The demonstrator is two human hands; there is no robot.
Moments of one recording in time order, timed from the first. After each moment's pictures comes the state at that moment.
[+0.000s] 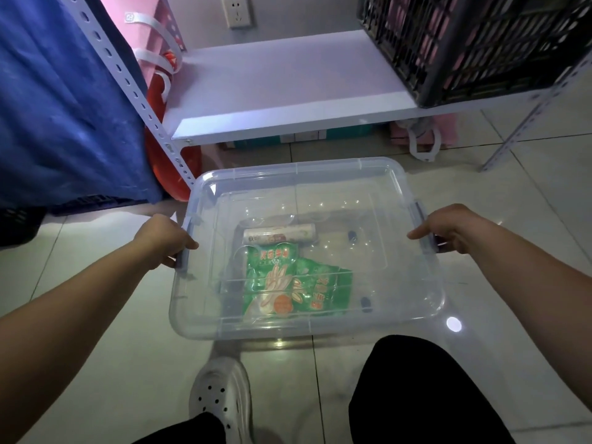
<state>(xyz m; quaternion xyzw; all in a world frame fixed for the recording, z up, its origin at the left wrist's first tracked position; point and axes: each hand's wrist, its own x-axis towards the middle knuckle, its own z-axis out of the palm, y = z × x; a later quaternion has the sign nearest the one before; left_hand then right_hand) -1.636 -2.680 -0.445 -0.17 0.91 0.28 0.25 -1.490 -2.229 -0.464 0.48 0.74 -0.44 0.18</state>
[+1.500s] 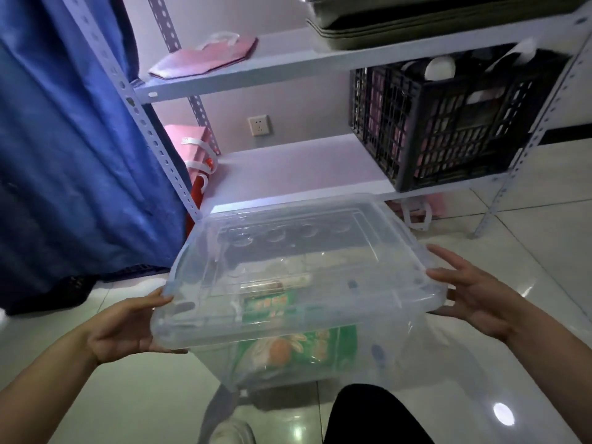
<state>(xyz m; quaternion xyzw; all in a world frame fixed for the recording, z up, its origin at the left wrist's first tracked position) -1.559 -2.759 -0.335 -0.15 0.58 0.68 0.43 -1.397 -2.216 -0.366 0.25 0.56 -0.79 0.07</state>
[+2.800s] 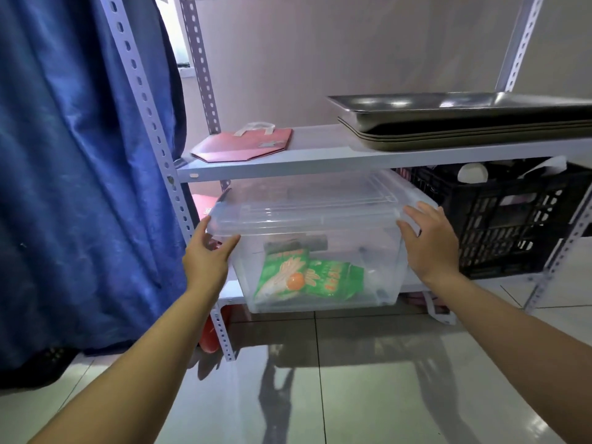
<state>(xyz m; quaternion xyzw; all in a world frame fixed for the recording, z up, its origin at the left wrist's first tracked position) -1.732 -2.610 -0.268 0.02 0.78 0.59 -0.22 -1.631 -2.255 -0.257 0.13 0.89 -0.25 -0.37</state>
